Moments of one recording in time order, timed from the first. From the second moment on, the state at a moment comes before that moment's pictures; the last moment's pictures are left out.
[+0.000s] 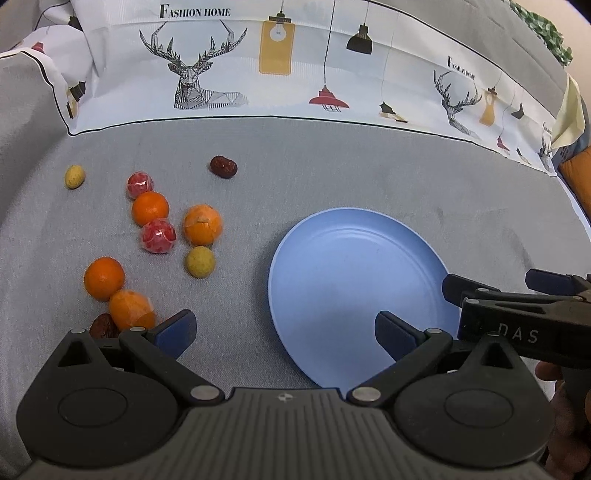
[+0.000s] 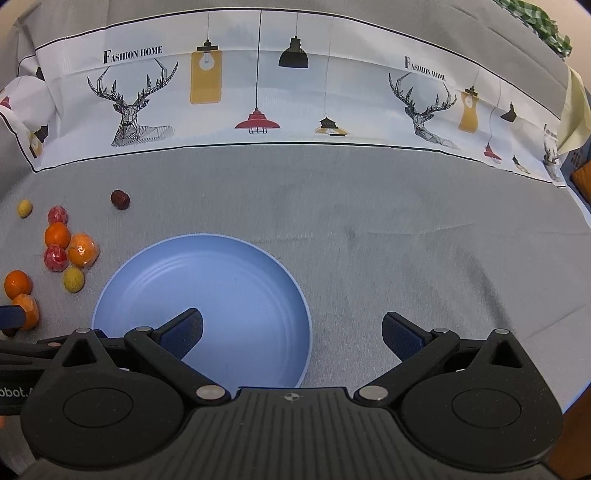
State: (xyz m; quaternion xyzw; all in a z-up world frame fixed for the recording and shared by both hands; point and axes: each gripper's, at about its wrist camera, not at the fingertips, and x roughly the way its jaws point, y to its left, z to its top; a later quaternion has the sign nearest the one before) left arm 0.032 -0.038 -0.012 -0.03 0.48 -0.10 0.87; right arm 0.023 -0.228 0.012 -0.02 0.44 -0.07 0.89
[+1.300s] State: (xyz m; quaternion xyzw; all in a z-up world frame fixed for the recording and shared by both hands) left arm 0.032 -0.040 -0.016 -0.02 0.48 -0.10 0.87; right arm 0.021 -0.221 0.011 -0.02 0.45 -0.05 0.89
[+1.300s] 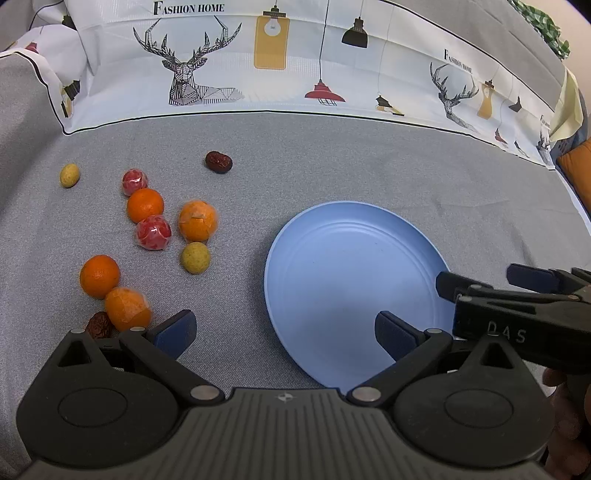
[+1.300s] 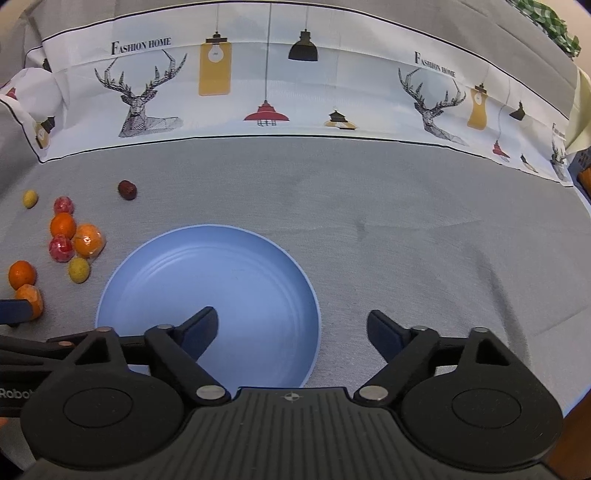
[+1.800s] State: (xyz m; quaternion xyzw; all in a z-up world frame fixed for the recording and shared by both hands) left arm 0.046 0.059 0.058 -0.05 0.41 -0.10 0.91; right arm 0.010 -0.186 0.047 0.04 0.35 0.07 0.93
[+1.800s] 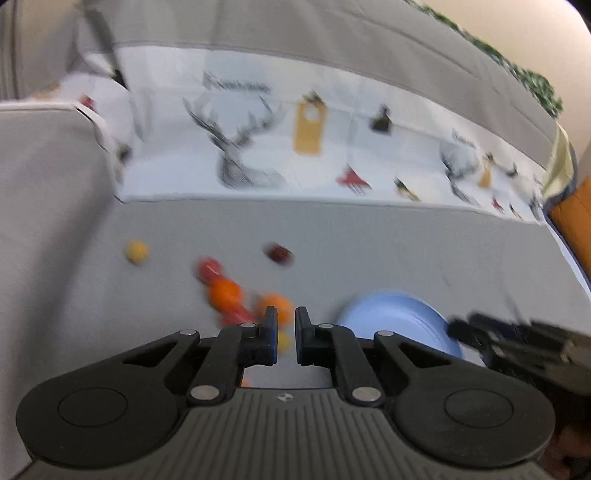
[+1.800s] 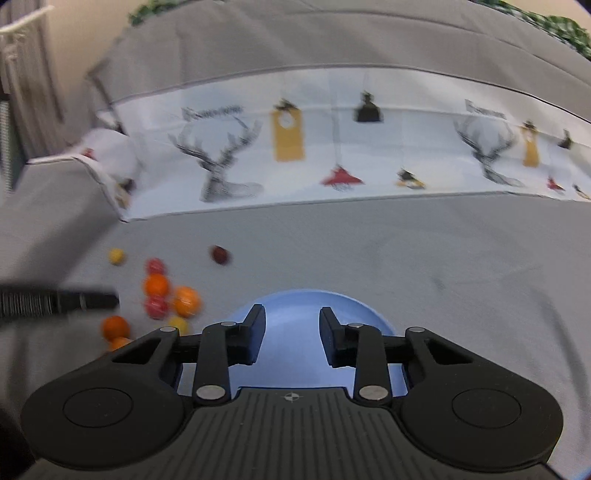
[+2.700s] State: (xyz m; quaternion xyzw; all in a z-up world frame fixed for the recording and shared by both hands) left arm 0.092 0.143 -0.031 -0.23 0.51 -0.02 0.83; right arm 0.026 -0.073 -0.015 0.02 0.38 0.26 0.89
